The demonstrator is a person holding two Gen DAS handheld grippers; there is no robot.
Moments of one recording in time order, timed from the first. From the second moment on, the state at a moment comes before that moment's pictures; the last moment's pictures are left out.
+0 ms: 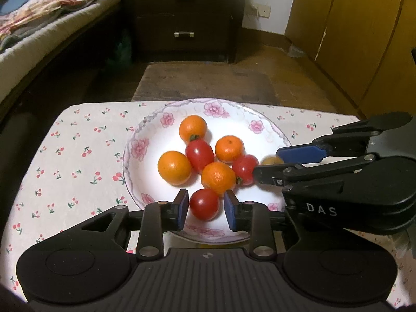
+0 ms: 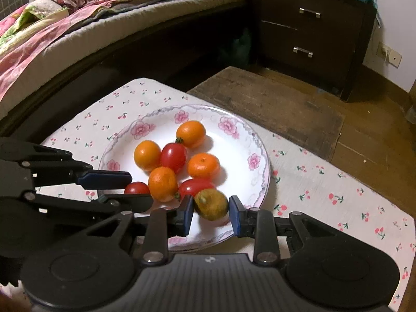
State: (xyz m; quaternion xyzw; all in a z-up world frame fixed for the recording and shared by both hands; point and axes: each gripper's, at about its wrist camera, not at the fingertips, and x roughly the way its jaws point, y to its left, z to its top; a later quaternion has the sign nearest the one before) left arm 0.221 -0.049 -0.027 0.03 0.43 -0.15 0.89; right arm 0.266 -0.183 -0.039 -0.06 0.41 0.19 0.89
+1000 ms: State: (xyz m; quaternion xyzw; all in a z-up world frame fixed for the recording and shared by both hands) left arm 0.182 -0.023 0.003 0.01 0.42 -0.16 0.89; right arm 0.190 -0.179 -0.003 -0.05 0.41 0.20 0.89
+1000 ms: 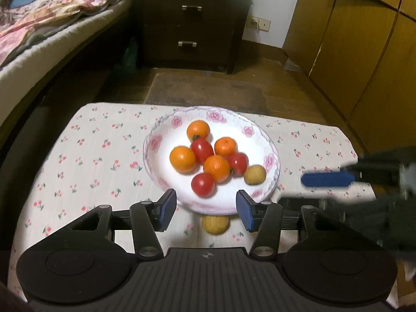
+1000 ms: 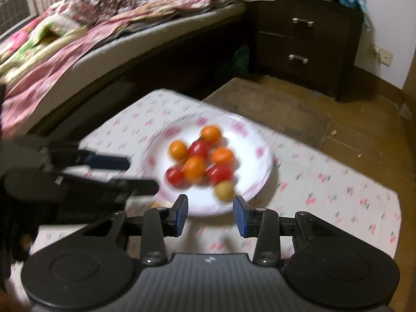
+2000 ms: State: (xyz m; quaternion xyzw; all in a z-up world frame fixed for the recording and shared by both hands) left arm 0.172 -0.013 -0.018 0.01 0.45 -0.15 0.88; right arm 0.173 -0.129 -0.051 -0.07 0.45 0.25 0.85
